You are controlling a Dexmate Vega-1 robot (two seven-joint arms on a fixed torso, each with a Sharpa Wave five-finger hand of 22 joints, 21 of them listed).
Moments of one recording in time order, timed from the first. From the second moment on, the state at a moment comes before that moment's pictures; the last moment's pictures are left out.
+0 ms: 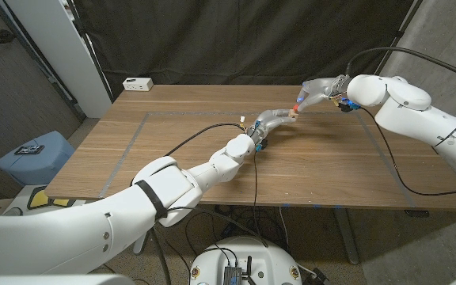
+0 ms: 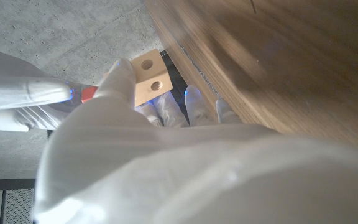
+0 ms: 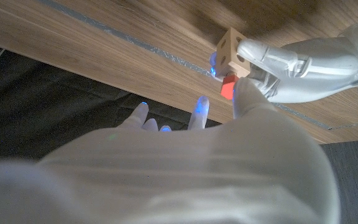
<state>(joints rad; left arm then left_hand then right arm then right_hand) 0.32 -0.14 0.81 -0.39 -0.24 -0.54 0.03 0.99 0.06 0.31 -0.17 0.18 0.84 -0.18 0.22 0.19 0.82 -0.23 0.22 0.45 0.43 -0.05 0.20 0.18 0.11 0.15 0.20 0.18 -0.52 -1.04 -0.61 -1.97 -0.36 -0.45 0.50 0.81 -0.02 0.36 -0.14 0.19 0.31 -0.11 0.70 0.25 -0.14 0.05 0.21 0.23 -0.13 0.12 0.21 0.21 0.10 0.09 0.19 0.17</state>
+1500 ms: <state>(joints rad) 0.31 -0.15 0.81 -0.39 -0.25 -0.53 0.04 0.99 0.05 0.31 -0.16 0.18 0.84 -0.18 0.22 0.19 0.83 -0.22 0.22 0.45 0.43 -0.05 0.20 0.18 0.11 0.15 0.20 0.18 -0.55 -1.04 -0.61 -1.98 -0.37 -0.46 0.47 0.83 -0.02 0.36 -0.15 0.18 0.37 -0.11 0.74 0.25 -0.12 0.04 0.22 0.23 -0.12 0.12 0.21 0.21 0.11 0.09 0.19 0.17</state>
